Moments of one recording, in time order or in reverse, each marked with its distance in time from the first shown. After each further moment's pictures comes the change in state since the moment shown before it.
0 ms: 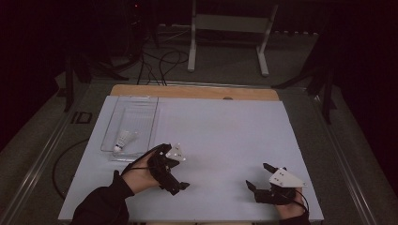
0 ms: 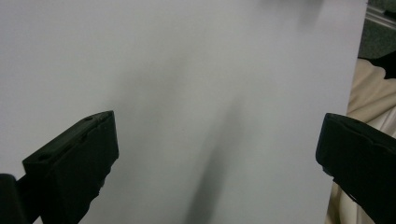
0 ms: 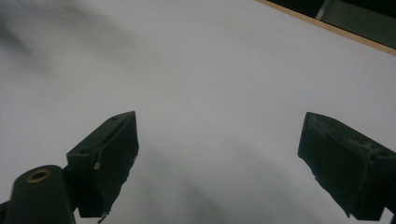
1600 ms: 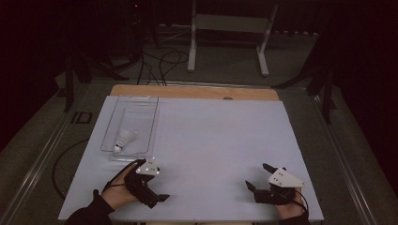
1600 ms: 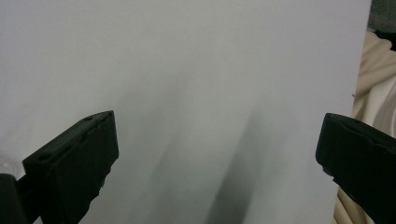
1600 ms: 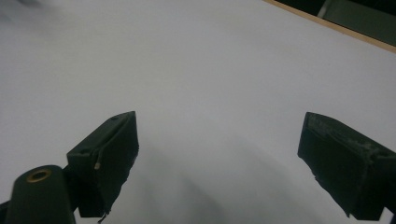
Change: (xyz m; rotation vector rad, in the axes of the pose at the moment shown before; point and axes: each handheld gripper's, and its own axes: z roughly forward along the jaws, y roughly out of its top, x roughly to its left) left arm 0.004 -0.087 0.000 -0.091 -0.019 -0.080; right arm 0.001 0.000 0.001 0.010 0.005 -0.004
